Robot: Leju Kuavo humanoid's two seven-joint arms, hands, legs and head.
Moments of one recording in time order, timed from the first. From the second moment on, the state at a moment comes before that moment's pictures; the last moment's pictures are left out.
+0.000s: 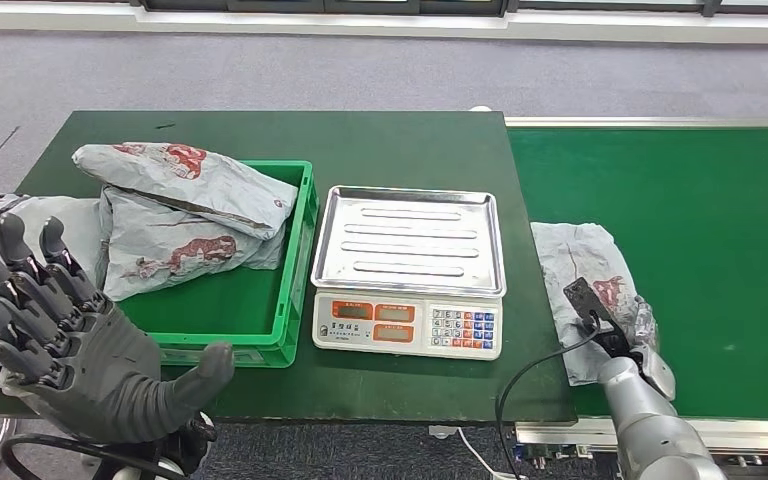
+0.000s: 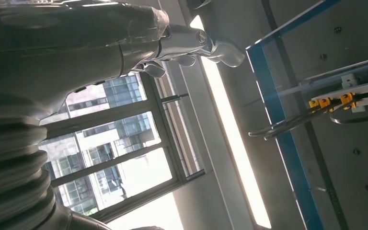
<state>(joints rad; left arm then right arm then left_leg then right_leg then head) -0.11 0.04 -0.59 -2.10 -0.40 0.64 -0.69 -0.62 -0.05 -0.65 -0.33 1.43 -0.38 0.00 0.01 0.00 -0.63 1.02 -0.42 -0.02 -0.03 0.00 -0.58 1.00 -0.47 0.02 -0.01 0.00</state>
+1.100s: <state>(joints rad) -0.12 0.04 -0.59 -2.10 -0.40 0.61 -0.69 -0.64 -0.05 -0.65 -0.32 1.48 -0.20 0.09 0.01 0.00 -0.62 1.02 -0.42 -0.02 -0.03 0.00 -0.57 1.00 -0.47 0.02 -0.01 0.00</state>
